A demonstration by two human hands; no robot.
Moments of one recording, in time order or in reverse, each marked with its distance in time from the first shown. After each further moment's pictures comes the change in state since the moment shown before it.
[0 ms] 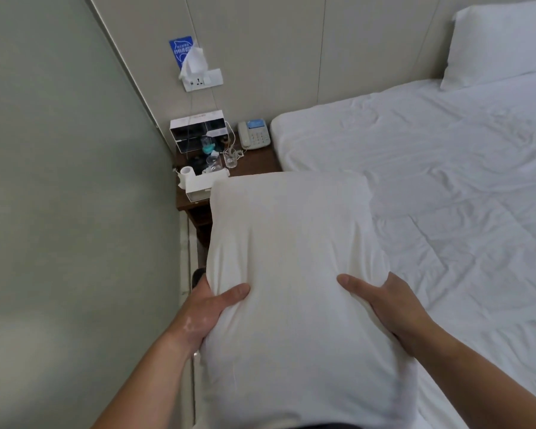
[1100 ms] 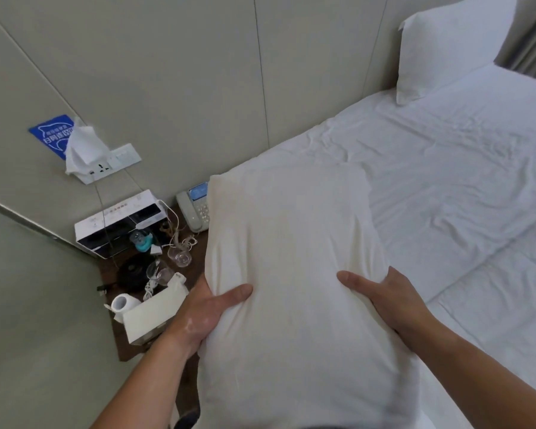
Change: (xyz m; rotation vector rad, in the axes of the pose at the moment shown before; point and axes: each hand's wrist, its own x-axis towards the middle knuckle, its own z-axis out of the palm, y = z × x) left_hand 0.470 0.250 0.027 0.155 -0.280 -0.018; right_hand 0.385 -0.212 0.026 0.146 0.263 0.065
